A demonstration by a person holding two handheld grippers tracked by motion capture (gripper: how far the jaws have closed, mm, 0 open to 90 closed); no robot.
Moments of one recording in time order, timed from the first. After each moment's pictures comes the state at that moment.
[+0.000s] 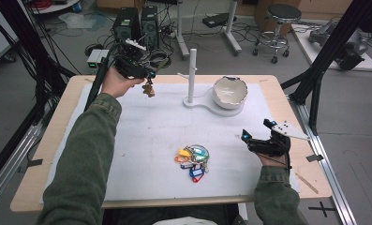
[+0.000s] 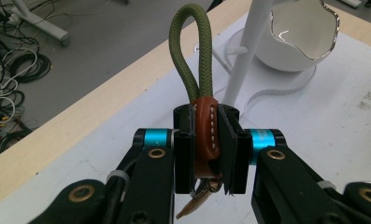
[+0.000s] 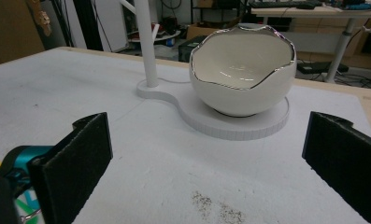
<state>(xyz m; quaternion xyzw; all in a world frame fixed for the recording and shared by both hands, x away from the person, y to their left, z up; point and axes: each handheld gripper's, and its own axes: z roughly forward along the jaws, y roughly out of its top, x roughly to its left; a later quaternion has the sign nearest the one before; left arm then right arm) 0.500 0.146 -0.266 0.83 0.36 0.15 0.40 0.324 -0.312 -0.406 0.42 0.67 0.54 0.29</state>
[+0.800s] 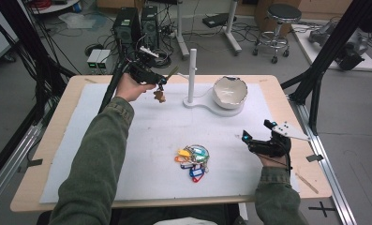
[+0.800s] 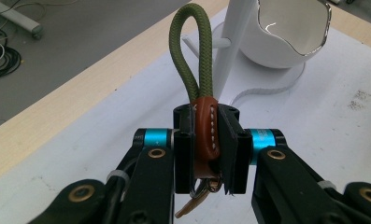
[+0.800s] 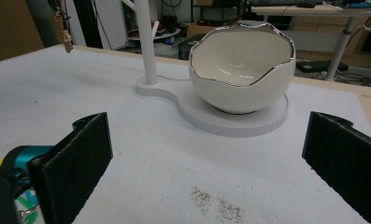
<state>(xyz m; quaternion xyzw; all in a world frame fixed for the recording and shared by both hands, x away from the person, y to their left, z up) 0.512 0.118 -0.295 0.84 0.35 0.12 0.40 0.322 -0.314 -0.407 0.42 0.67 0.53 0.29</state>
